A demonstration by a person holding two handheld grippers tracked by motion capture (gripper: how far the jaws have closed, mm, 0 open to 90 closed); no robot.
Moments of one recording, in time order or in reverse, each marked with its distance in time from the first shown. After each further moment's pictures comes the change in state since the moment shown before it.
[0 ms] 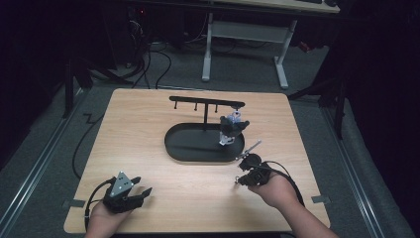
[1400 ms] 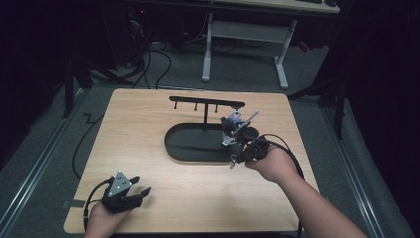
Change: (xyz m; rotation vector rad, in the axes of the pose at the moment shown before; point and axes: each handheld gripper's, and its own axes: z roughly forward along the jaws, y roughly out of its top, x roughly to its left) left arm 0.002 -0.001 -0.002 -0.009 0.003 -0.014; right arm -0.003 0.062 -0.058 -0.009 -0.002 -0.009
